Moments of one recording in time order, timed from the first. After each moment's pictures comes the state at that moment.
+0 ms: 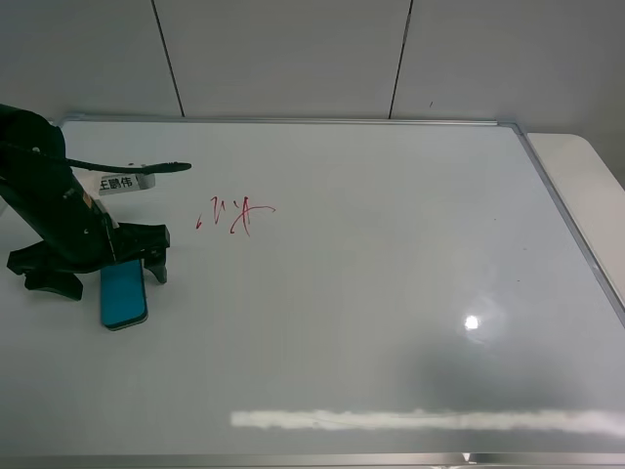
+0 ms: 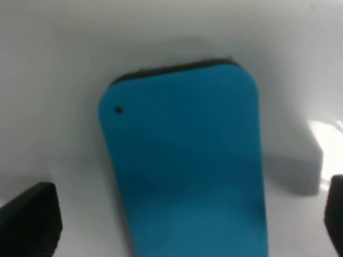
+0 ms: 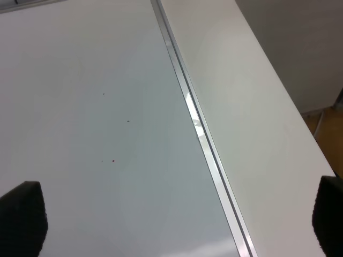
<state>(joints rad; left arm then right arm) -0.27 1.73 -0.76 0.05 0.48 -0.57 -0.04 0.00 -0.51 -0.11 1.07 0.16</state>
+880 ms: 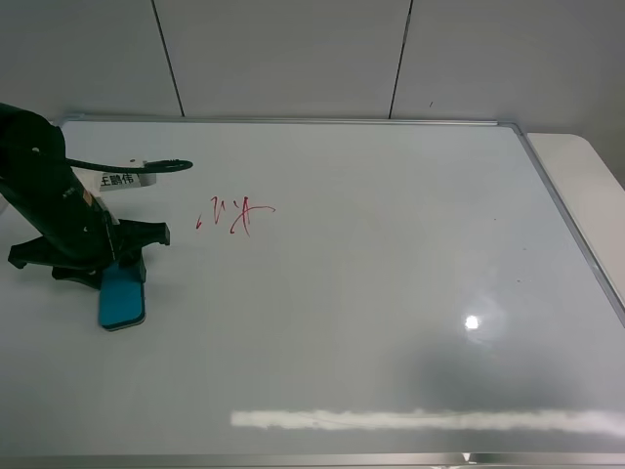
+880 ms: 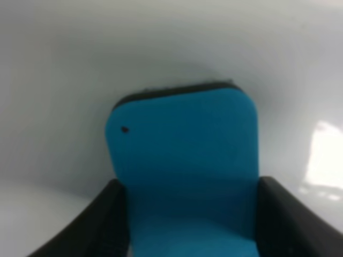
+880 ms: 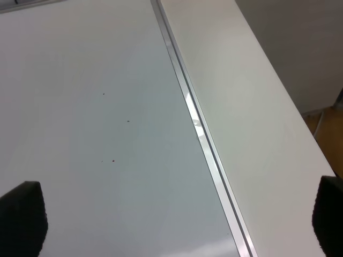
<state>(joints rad) -0.27 1.73 -0.77 0.08 0.49 -0.57 -0.04 0.00 -0.51 -0.11 1.07 0.16</state>
